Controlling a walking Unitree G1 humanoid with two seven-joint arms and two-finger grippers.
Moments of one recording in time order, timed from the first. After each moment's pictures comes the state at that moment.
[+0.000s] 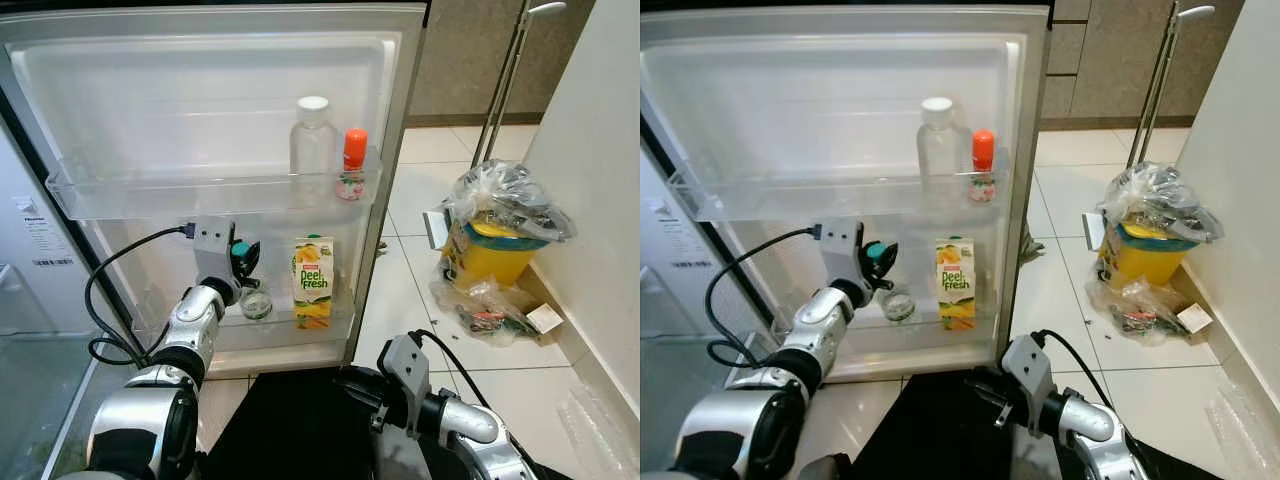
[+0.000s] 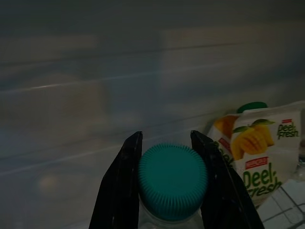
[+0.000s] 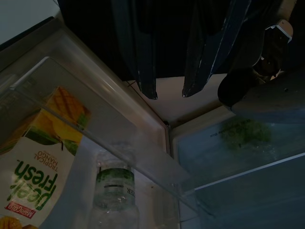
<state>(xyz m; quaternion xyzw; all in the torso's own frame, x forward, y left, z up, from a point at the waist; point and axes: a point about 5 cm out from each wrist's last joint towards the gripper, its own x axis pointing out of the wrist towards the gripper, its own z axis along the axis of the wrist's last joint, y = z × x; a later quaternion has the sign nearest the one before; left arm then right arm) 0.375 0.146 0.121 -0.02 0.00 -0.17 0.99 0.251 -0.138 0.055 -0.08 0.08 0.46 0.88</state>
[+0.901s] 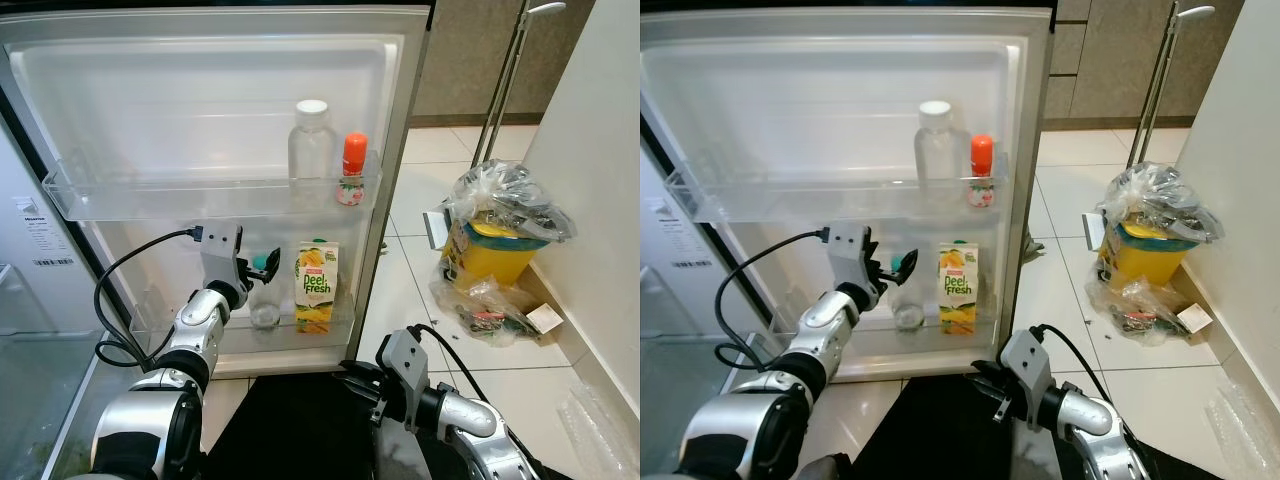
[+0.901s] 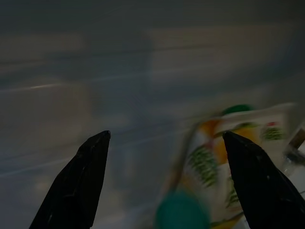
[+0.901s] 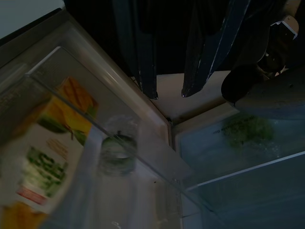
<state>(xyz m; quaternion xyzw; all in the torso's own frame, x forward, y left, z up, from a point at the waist) 0.372 0.144 0.120 -0.03 -0.01 -0.18 0.98 0.256 -0.136 0.060 -0.08 0.07 0.46 0.88</state>
